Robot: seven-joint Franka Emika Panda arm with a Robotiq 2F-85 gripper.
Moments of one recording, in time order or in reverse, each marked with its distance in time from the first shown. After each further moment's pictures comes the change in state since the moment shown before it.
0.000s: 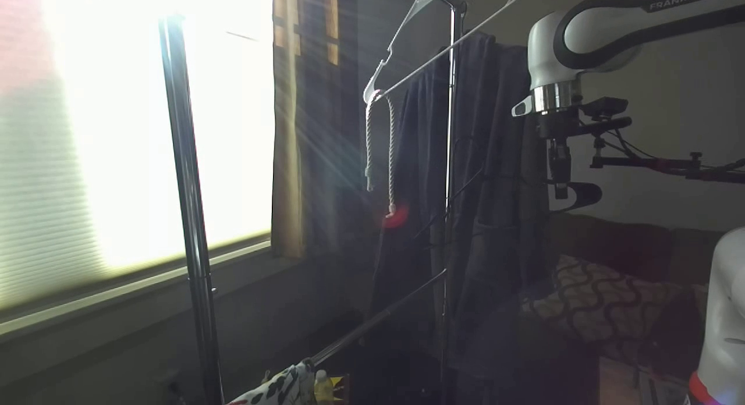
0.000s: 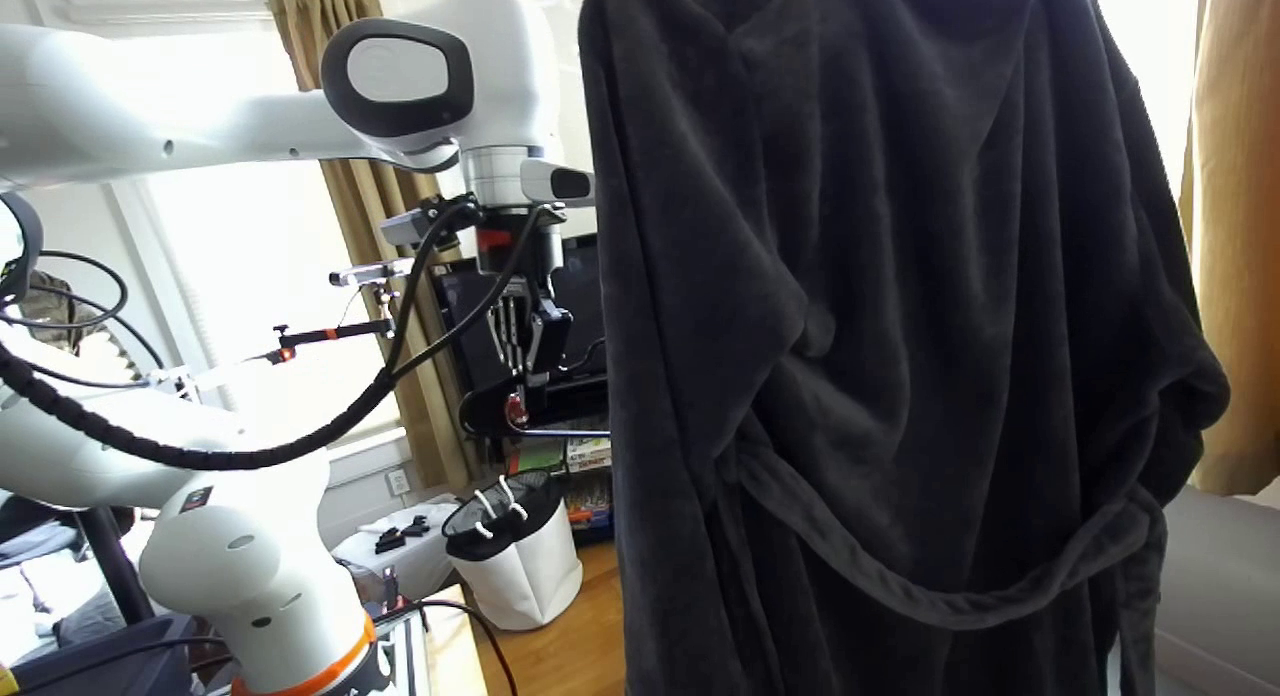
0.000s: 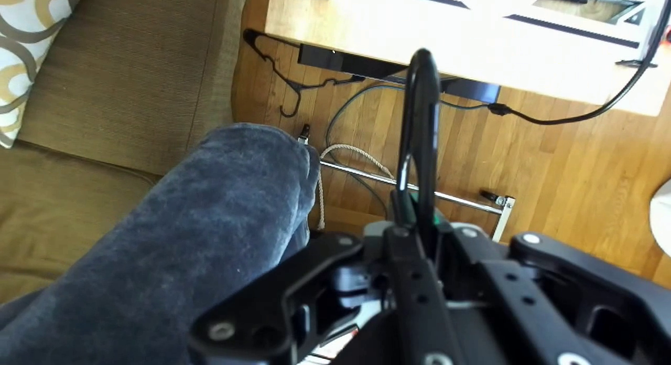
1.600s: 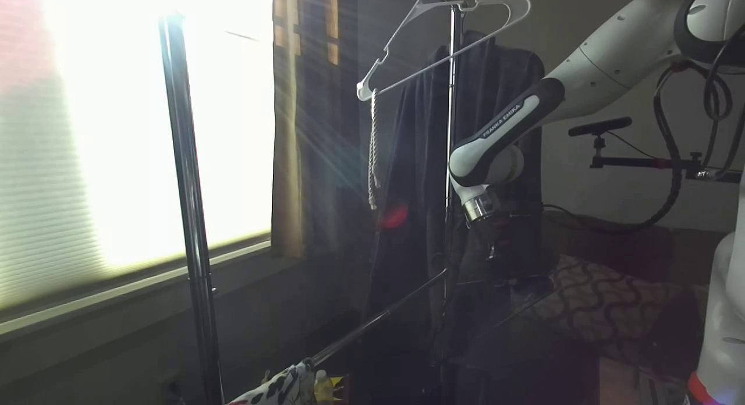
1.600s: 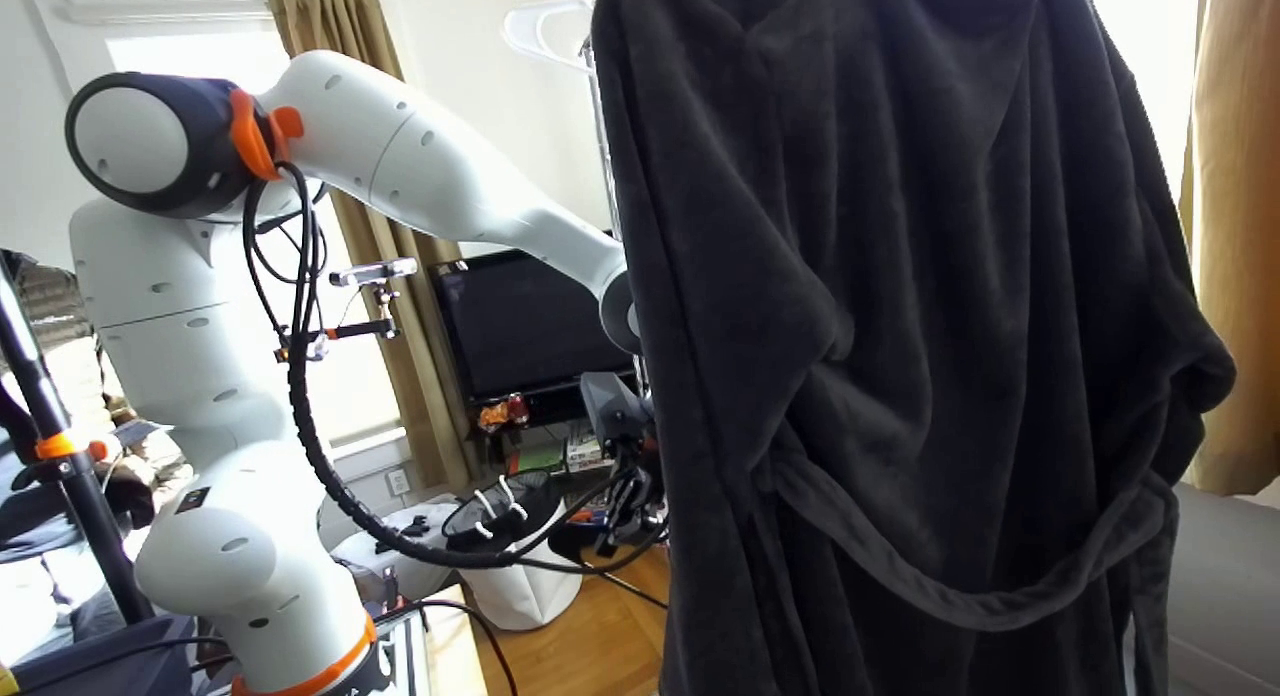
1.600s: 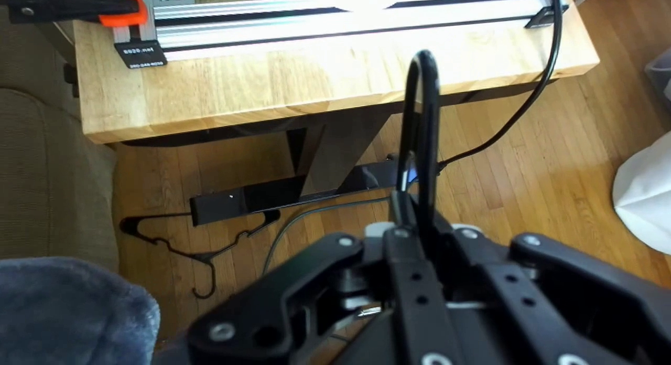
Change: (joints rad) arm -0.044 0.734 0.019 0.053 0.285 0.165 0.249
